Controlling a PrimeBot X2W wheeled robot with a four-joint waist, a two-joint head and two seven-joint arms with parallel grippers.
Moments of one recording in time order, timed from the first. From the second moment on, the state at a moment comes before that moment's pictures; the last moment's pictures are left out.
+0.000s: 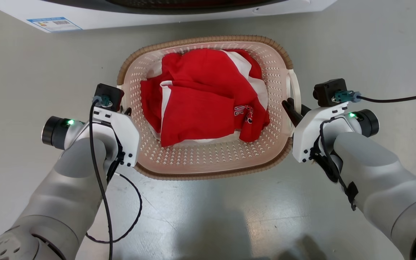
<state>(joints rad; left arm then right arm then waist) -1.01 0.14 -1.06 1.28 -0.85 -0.04 -0.12 -1.03 -0.17 1.27 1.16 1.18 0.12 -0.16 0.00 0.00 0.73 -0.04</state>
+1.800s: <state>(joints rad) -1.07 0.17 -1.08 1.29 -0.87 -0.05 -0.01 -1.07 -0.14 1.27 1.18 1.19 0.13 -0.16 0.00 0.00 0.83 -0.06</state>
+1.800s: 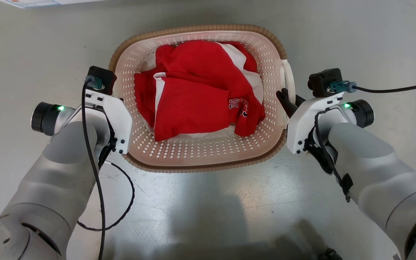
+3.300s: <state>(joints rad) -1.03 0.16 -1.05 1.29 -0.93 0.01 -0.07 -1.10 -0.14 1.27 1.25 1.17 0.13 -0.24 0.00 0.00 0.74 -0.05</state>
